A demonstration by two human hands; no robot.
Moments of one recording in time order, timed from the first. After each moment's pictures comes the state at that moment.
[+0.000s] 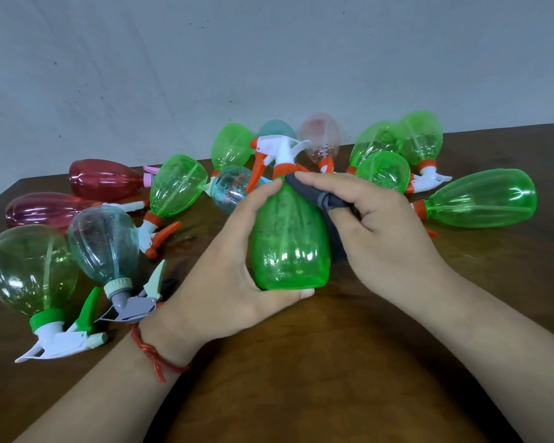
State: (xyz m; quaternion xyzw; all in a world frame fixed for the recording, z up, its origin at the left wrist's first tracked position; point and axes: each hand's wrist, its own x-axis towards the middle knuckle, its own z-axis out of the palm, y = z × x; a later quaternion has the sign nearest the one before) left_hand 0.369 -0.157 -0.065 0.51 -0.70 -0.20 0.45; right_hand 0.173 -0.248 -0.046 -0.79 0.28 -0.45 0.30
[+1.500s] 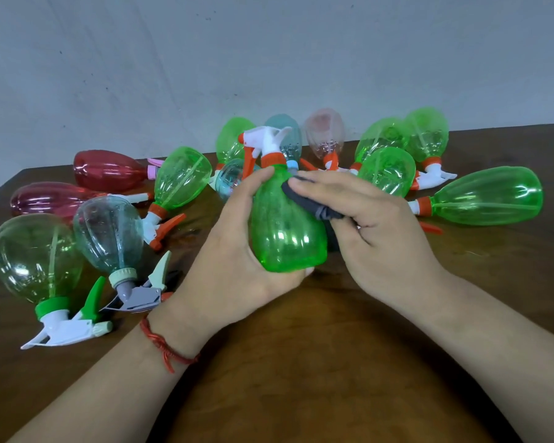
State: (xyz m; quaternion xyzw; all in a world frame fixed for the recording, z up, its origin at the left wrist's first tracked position) left_hand 0.367 -0.160 -0.067 0.53 -0.67 -0.15 0.49; right_hand 0.176 -0.245 -0.056 -0.84 0.22 -0.44 0.22
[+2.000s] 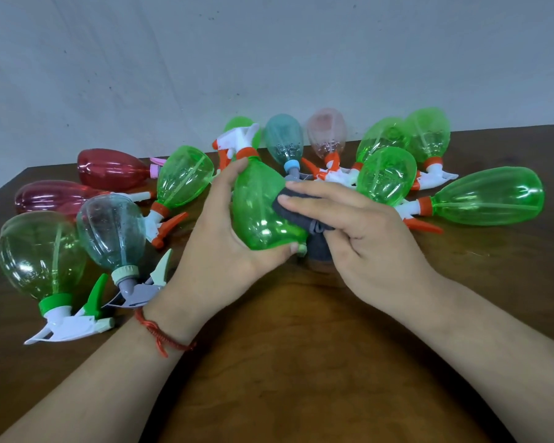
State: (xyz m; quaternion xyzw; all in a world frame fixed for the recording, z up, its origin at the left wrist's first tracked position) left_hand 0.380 -0.167 -0.068 0.58 -0.60 -0.16 0.52; right_hand 0.177 -0.238 -0.058 -0.87 0.20 -0.41 0.21
